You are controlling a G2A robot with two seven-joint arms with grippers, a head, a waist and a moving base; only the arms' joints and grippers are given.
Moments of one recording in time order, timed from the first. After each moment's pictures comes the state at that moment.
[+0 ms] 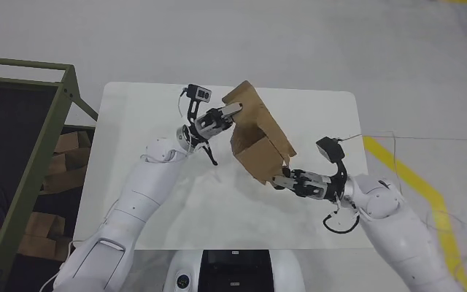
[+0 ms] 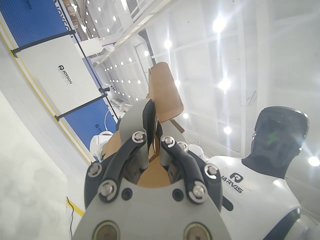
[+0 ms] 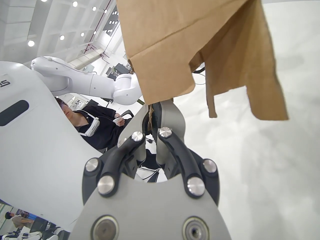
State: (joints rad) left arm 0.97 -1.28 -1.12 -1.18 -0.83 -0.64 -1.08; right arm -1.30 -0.97 1.15 -1.63 0.33 -0.85 0.92
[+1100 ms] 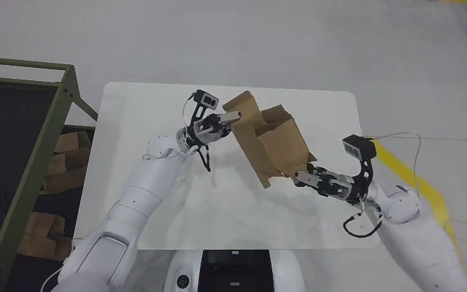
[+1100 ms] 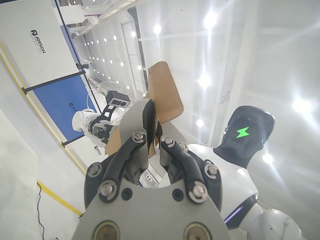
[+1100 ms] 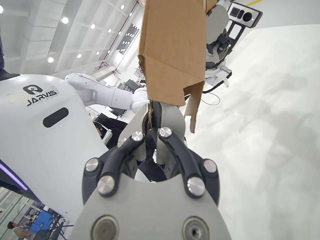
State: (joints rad) left arm 0.93 -1.31 -1.11 -1.05 -0.99 -0.51 -1.31; right arm -1.36 -0.89 1.22 -1.68 0.53 -0.88 0.94
